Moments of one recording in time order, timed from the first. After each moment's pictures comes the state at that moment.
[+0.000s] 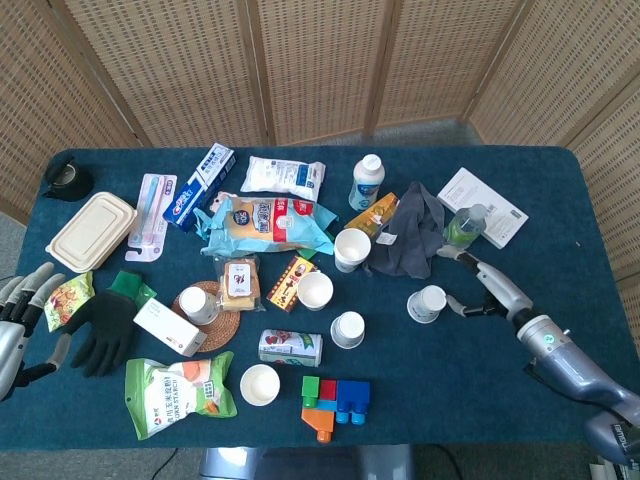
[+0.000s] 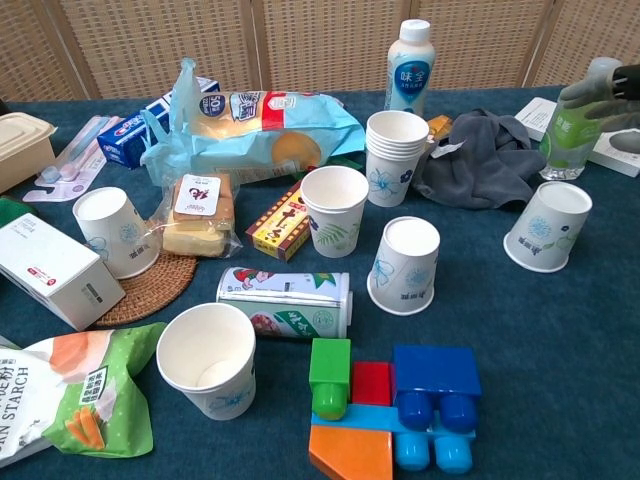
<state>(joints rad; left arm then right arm) -0.08 -0.91 0.00 -1.86 1.61 1.51 -0.09 0.56 -1.07 0.14 -1.52 -1.53 0.80 0.92</state>
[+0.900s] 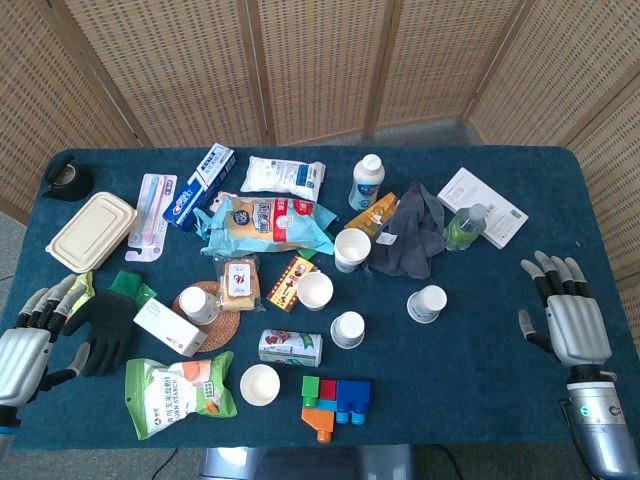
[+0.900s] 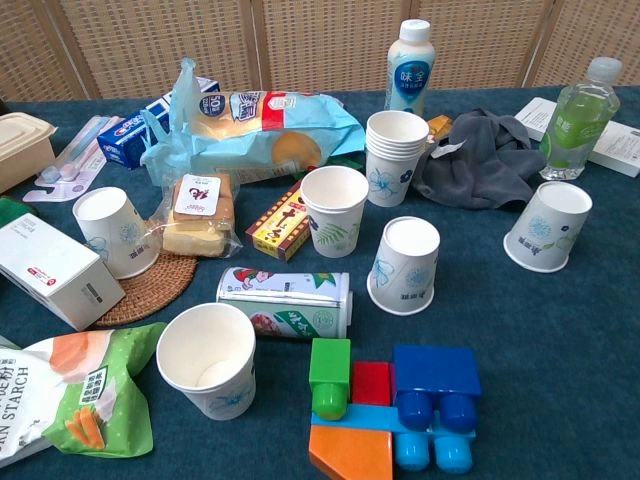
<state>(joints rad) -0.09 -1.00 0.02 -1.84 1.58 1.45 -0.04 0.23 -1.11 0.09 -1.74 -1.33 1.40 -0.12</state>
